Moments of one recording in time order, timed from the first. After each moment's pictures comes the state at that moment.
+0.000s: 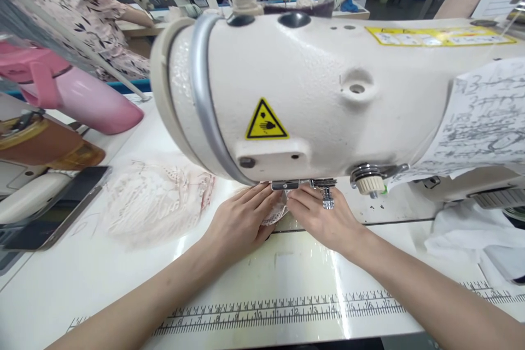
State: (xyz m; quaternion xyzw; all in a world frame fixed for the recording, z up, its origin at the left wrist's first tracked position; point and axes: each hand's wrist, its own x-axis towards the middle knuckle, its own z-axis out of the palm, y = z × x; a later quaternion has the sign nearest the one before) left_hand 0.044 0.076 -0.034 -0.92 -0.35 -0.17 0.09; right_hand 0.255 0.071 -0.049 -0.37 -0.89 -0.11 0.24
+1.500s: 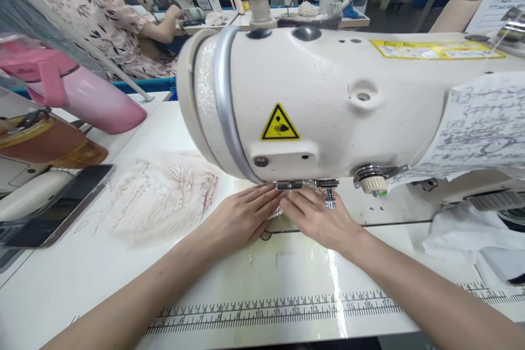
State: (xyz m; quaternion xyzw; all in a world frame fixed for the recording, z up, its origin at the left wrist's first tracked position) left_hand 0.031 0.089 -0.028 -0.95 -0.25 -0.14 0.09; right_hand 0.249 0.068 -0.042 -0.35 -0.89 -0.20 0.20
